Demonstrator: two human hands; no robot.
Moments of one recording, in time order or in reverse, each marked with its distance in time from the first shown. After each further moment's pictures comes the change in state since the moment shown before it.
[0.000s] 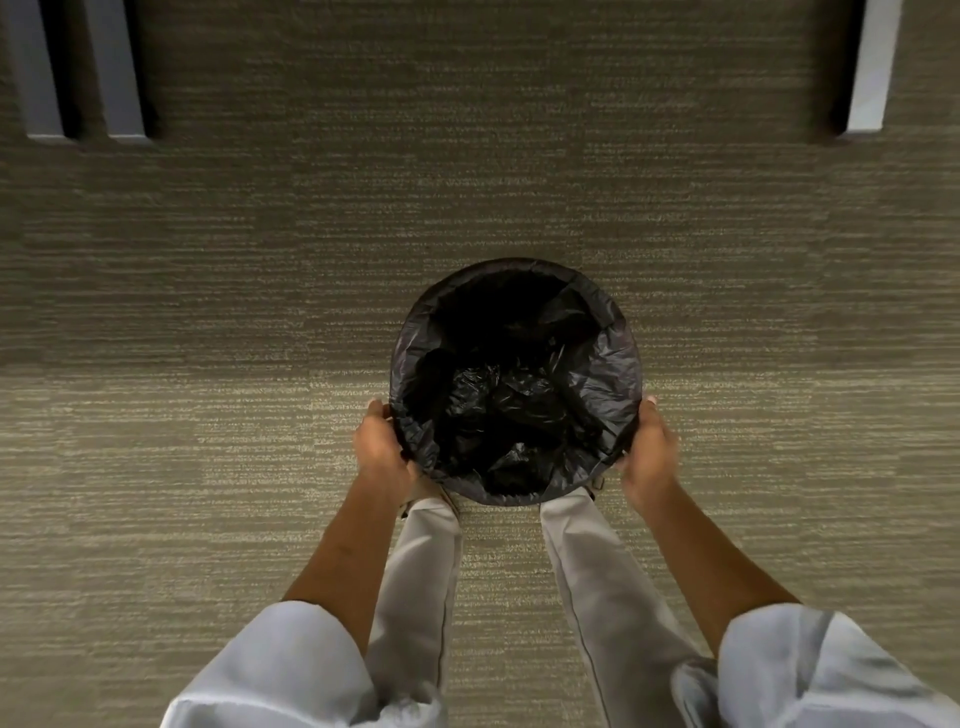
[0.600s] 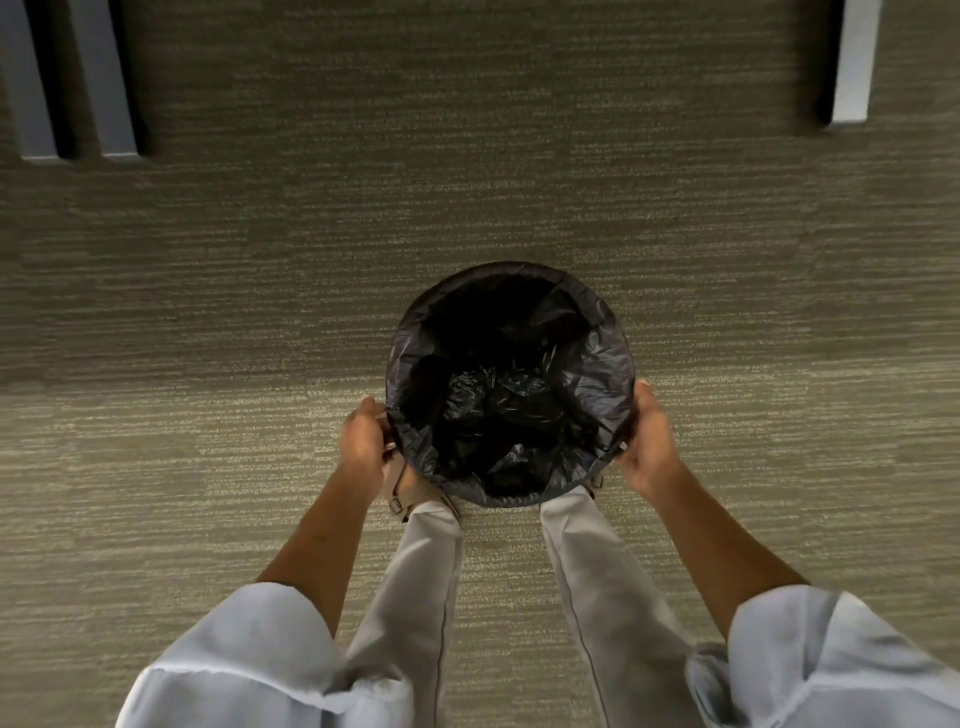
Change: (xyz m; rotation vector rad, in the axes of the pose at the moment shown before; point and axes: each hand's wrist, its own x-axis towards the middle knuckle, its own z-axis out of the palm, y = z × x) left_hand 0.018 0.012 -0.011 0.480 -0.008 0.089; right_hand 0.000 -0.020 -0.006 0.008 -0.292 0.103
